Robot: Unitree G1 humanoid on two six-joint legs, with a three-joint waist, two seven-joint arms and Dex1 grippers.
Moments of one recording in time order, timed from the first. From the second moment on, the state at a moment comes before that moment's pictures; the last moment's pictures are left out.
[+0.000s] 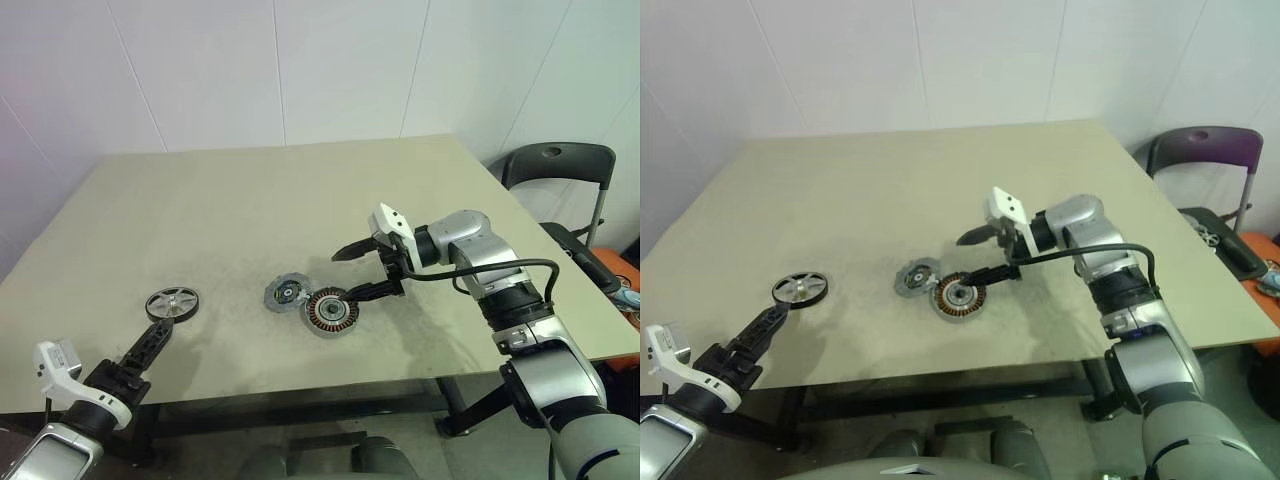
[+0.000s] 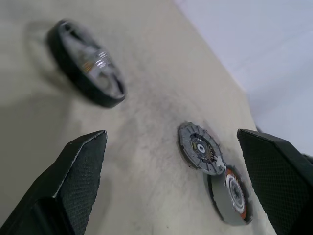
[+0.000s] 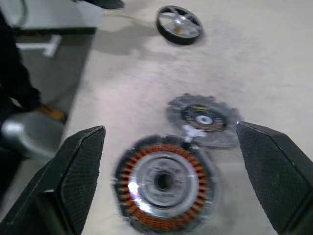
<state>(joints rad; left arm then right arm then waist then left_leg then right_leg) 0.51 0.33 0.68 -0.53 -1.63 0.77 0.11 -0.83 -0.49 0.27 0.43 0.19 0.30 1.49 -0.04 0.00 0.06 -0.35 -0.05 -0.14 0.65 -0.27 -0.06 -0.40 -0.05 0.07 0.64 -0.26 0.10</state>
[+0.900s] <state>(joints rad) 0.22 0.36 0.53 -0.21 -1.64 0.70 0.24 -0.84 -0.47 0.27 0.46 0.16 0.26 1.48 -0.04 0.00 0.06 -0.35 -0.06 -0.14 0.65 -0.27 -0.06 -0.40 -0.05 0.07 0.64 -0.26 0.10</state>
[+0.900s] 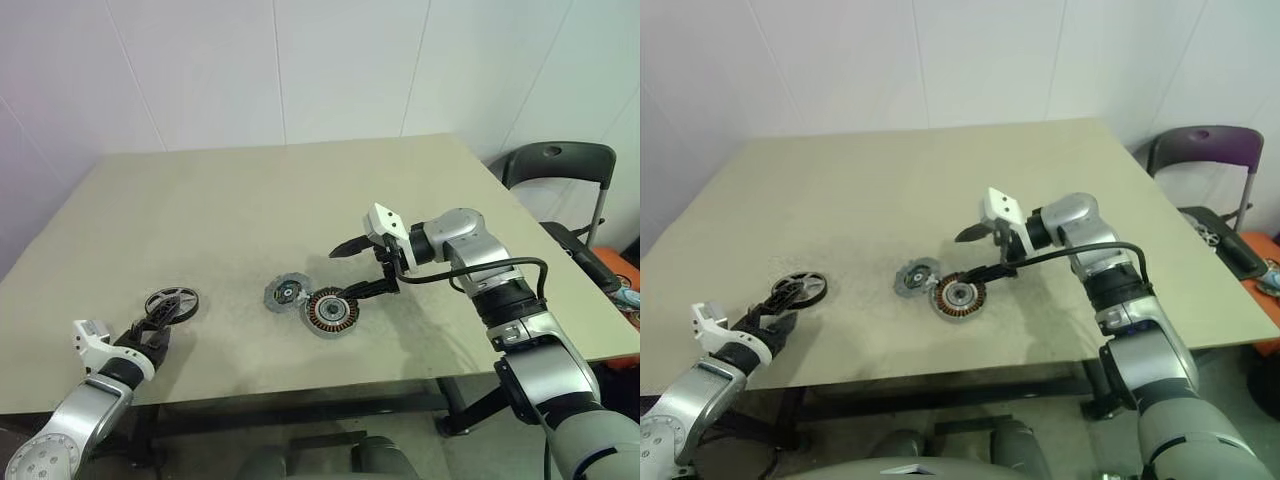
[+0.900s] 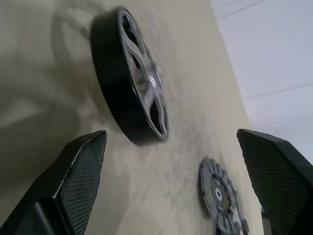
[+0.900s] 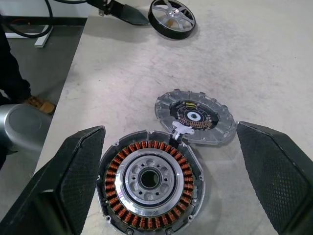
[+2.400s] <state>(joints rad) 0.24 0.40 0.41 -0.33 -1.78 0.79 0.30 -0.82 -0.48 0.26 0.47 0.16 0.25 1.43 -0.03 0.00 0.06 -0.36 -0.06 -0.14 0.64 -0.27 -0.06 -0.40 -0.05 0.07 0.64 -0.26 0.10</state>
